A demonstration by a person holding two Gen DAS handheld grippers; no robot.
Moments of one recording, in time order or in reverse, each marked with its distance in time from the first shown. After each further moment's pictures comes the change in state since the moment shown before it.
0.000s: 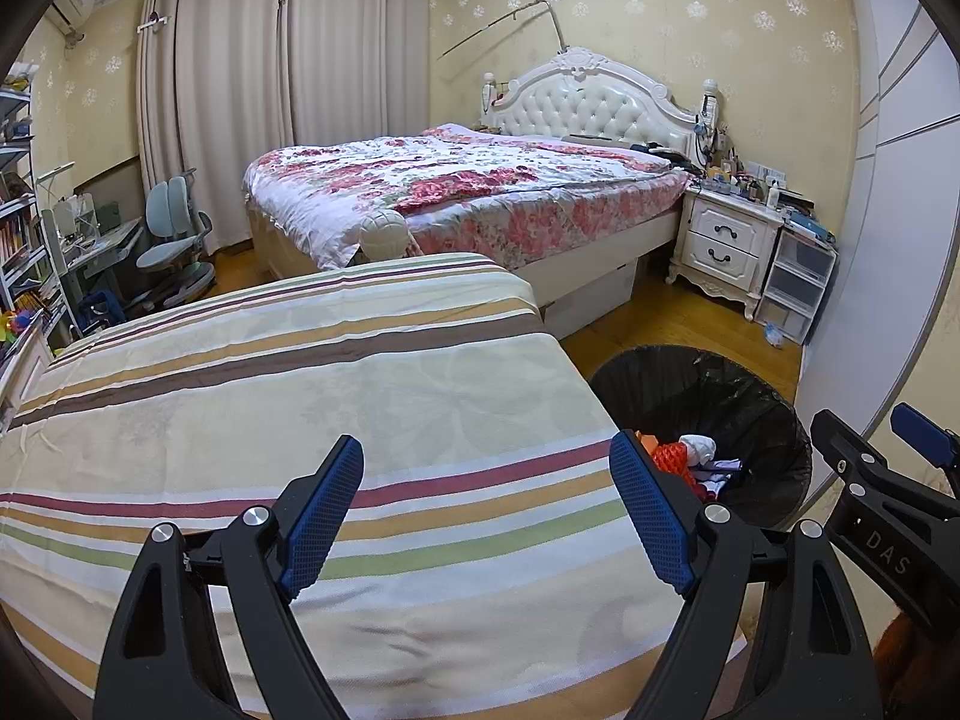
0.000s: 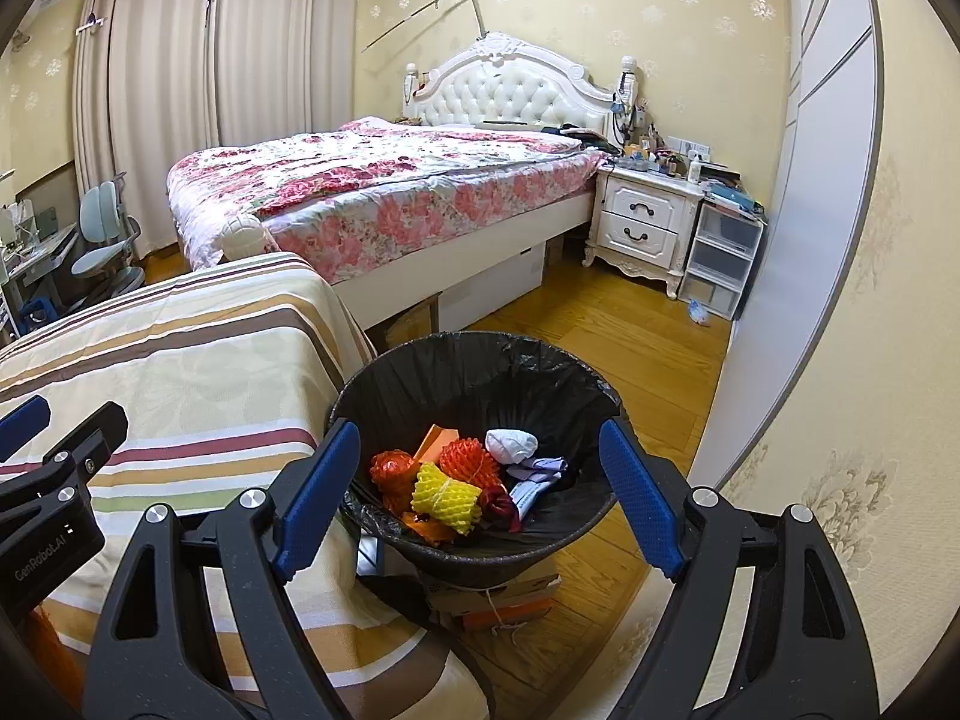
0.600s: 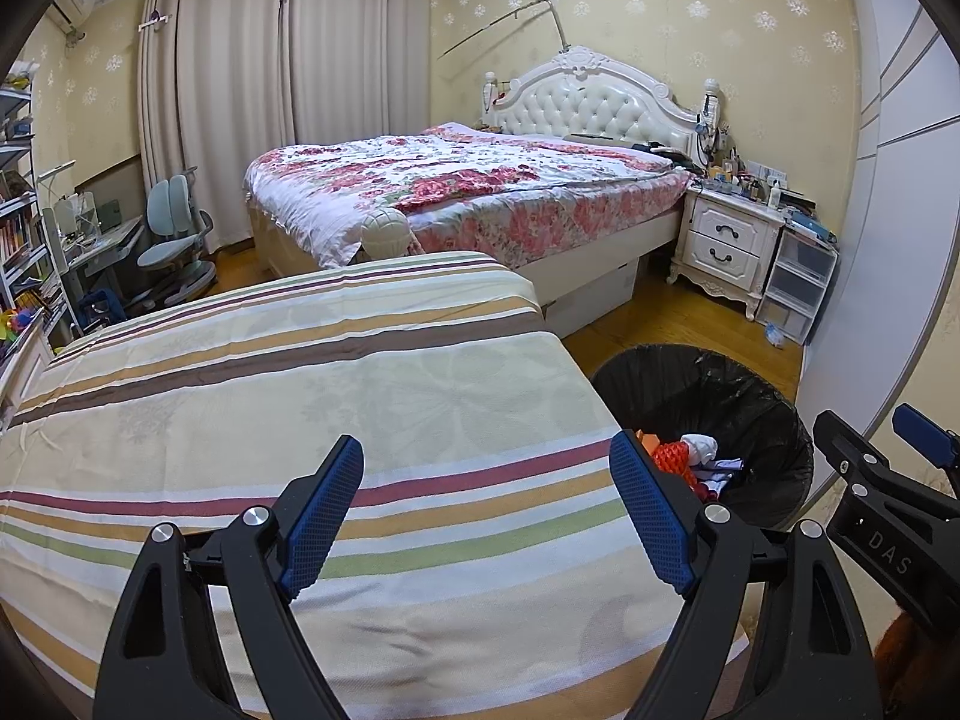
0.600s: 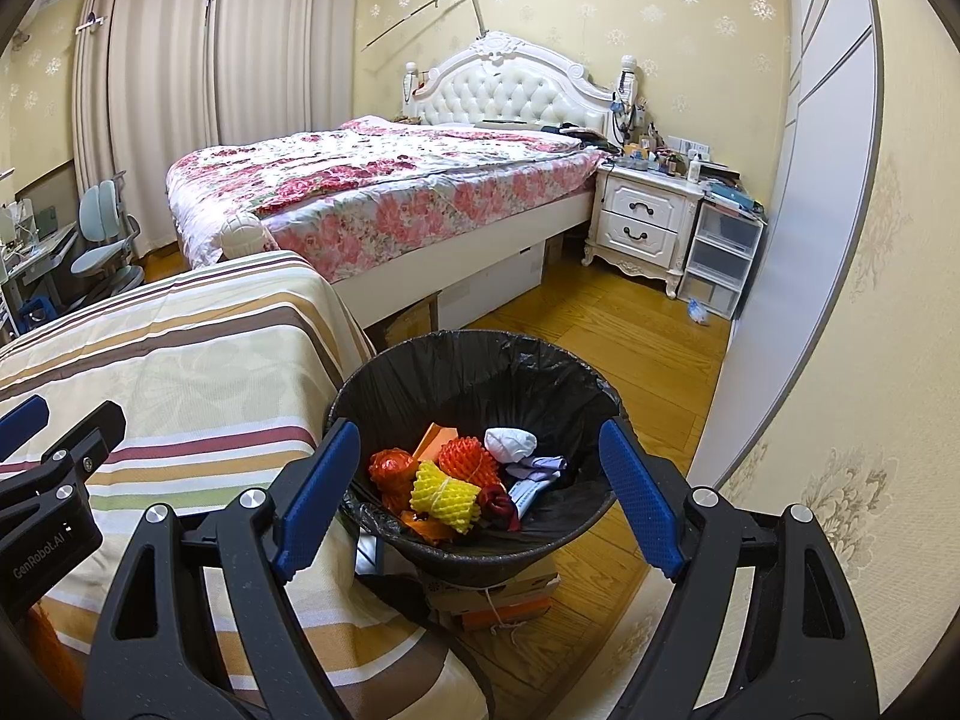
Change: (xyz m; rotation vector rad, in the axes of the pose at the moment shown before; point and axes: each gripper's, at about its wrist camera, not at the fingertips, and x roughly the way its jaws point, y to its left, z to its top) left arm -0.001 0.000 0.000 -0.001 -0.001 0.001; right arm 0.000 -0.001 0.000 0.000 0.001 0.000
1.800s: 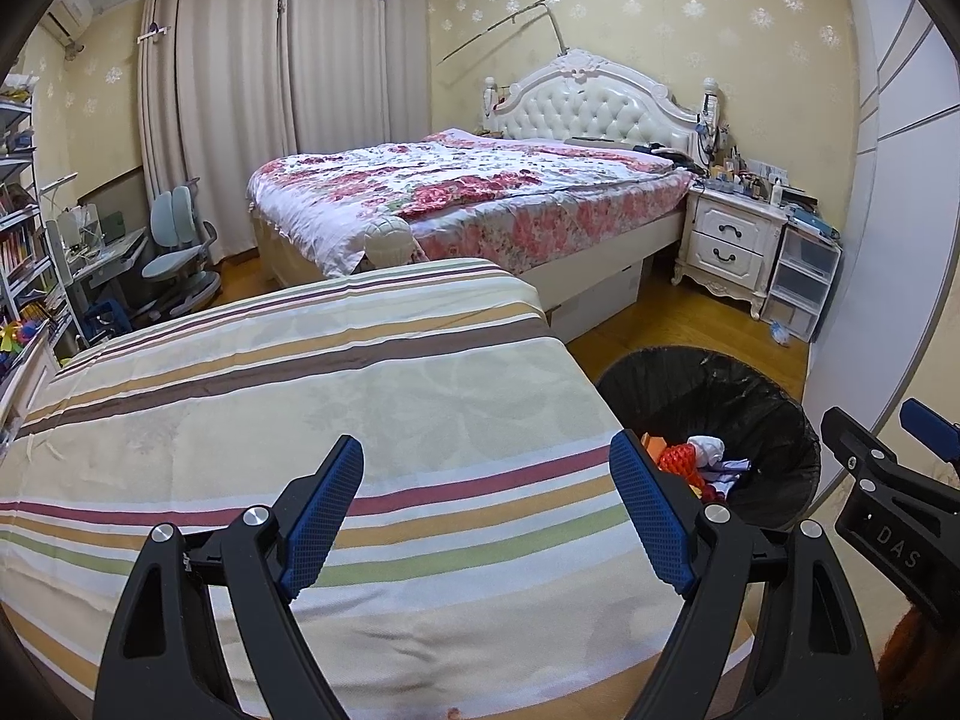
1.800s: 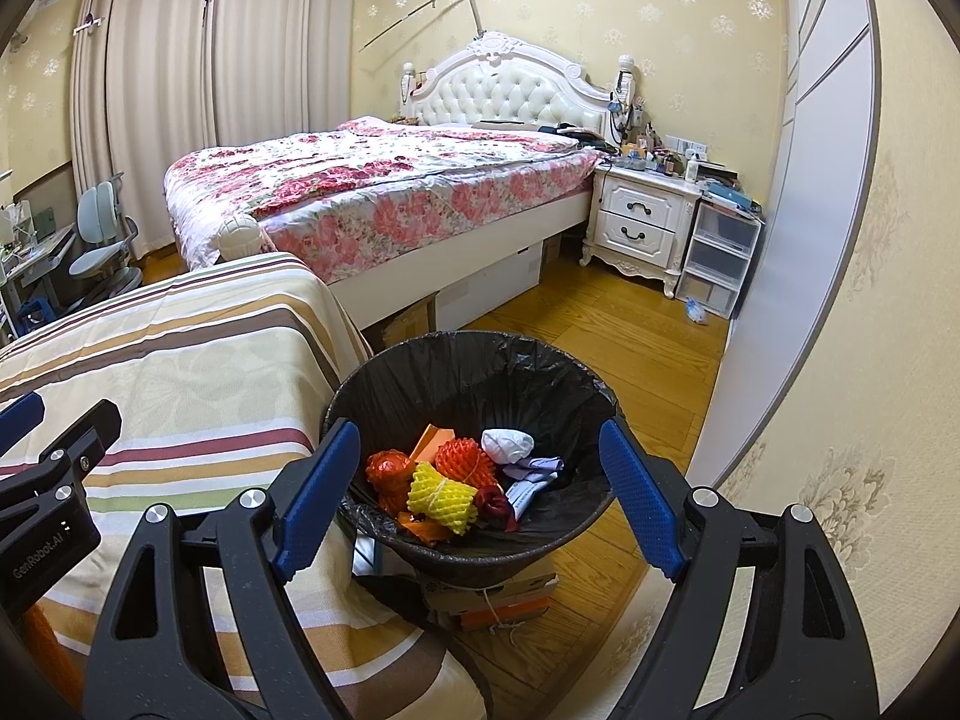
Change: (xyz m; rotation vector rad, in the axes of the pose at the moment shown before) left arm -0.002 -0.003 0.001 0.012 -0.013 0.018; right arm 0.000 -0.002 0.000 0.001 0.000 -0.002
